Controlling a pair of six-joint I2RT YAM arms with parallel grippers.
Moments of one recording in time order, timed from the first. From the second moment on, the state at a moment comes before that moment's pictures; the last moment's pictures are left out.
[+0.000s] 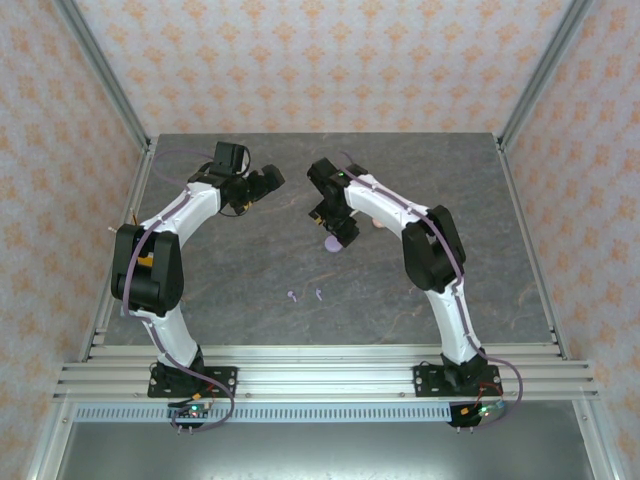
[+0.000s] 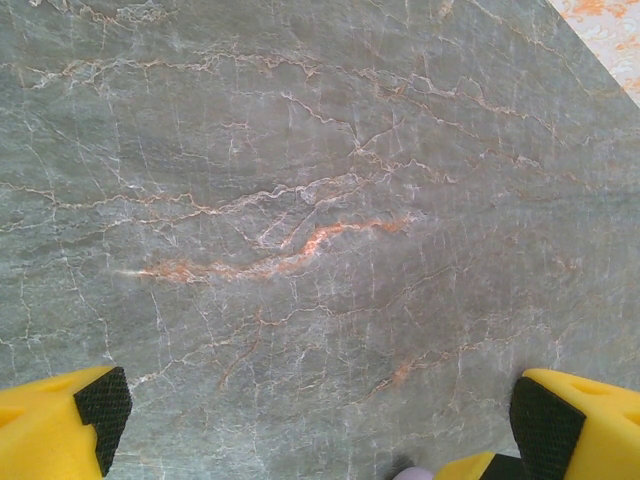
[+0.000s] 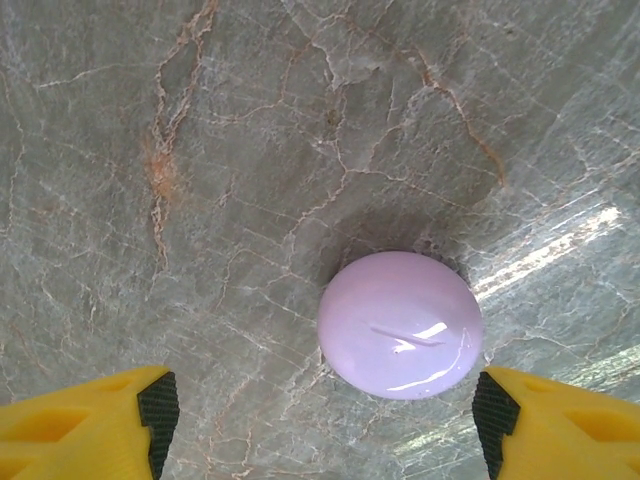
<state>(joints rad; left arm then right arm) -0.14 1.80 1.35 -0.43 0.24 -0.73 0.63 2.21 1.89 -1.06 -0.06 1.39</state>
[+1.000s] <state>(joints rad) -0.14 1.80 1.35 -0.43 0.25 -0.73 0.62 2.27 1.85 -1.02 -0.08 1.41</state>
